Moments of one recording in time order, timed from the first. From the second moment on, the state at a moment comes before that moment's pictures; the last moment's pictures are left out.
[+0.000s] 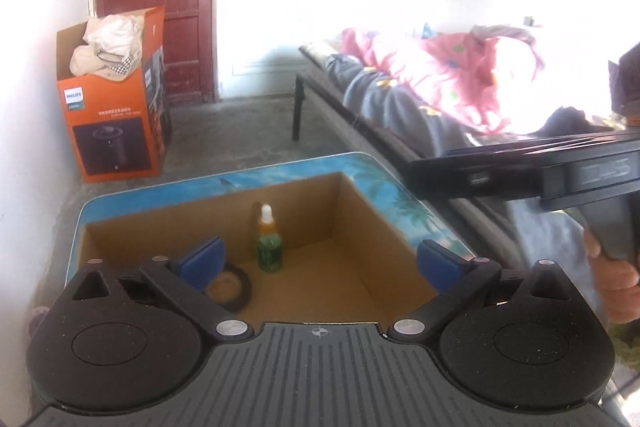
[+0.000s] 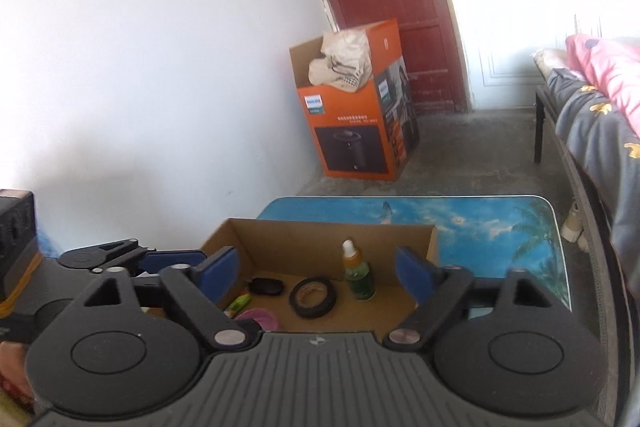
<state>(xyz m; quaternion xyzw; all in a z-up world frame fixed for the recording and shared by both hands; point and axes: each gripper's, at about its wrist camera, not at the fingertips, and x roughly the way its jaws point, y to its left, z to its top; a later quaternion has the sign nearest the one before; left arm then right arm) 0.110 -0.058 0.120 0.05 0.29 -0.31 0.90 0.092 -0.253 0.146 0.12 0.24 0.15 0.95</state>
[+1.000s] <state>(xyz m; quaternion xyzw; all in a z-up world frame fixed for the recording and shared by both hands) -0.005 -0.035 -0.019 0.13 0.28 -0.27 0.91 0.041 -0.187 0.008 0.26 0.34 0.17 0.89</state>
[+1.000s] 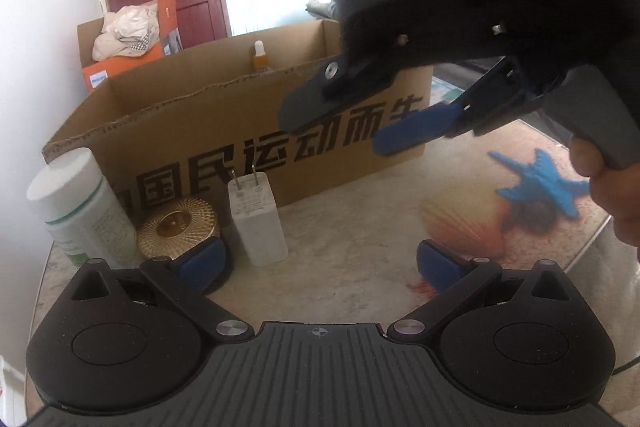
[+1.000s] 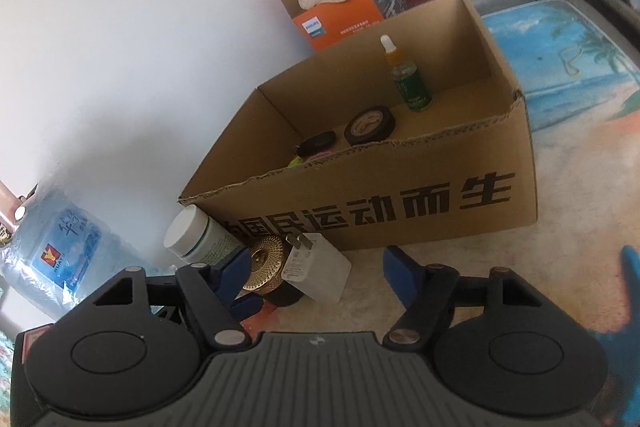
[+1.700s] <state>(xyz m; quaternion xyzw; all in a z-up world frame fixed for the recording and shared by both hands) 0.017 -0.034 -0.038 0.13 0.27 -0.28 0.91 0.103 -0.168 -0.025 0.26 0.40 0.21 0.85</state>
